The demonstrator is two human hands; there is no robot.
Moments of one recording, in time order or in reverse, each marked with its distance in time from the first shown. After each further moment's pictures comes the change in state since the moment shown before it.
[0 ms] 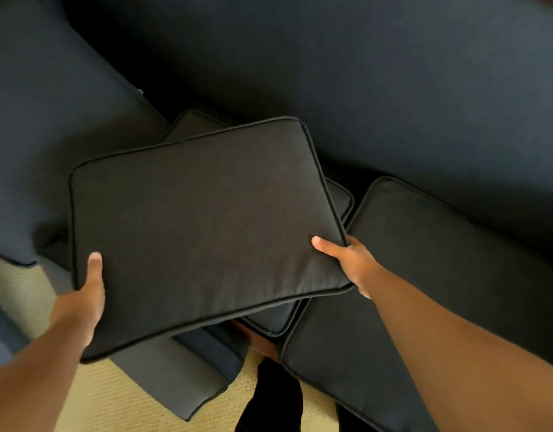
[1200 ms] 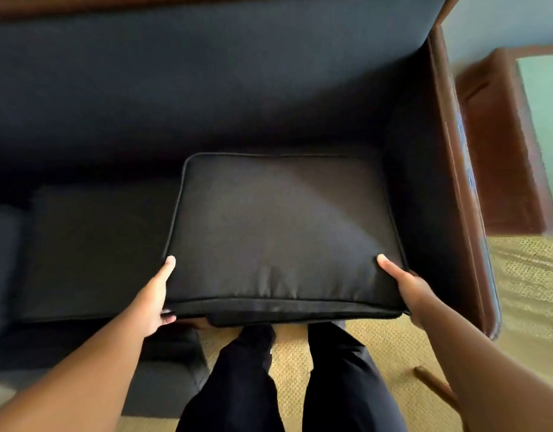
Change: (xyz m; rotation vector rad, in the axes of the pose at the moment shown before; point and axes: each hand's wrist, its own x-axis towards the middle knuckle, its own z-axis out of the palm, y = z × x) left_hand -0.282 0.027 0.099 0.266 -0.654 0.174; right_hand -0.249 0.250 -0.231 0.657 0.536 0.302
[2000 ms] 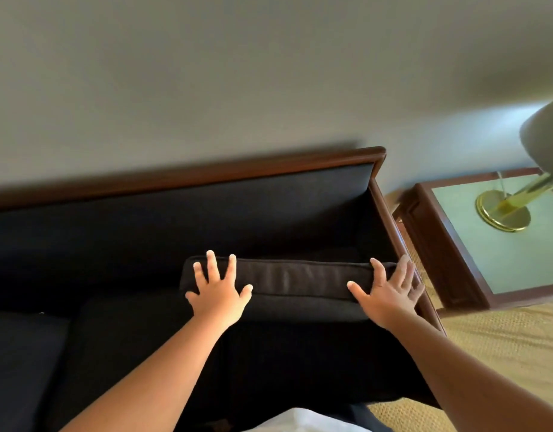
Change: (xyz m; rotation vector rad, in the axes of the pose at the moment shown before) left_hand -0.194 0.145 0.049 1.174 0.312 0.909; right_hand -0.137 -0.157 0.022 -1.032 0.342 -0.600
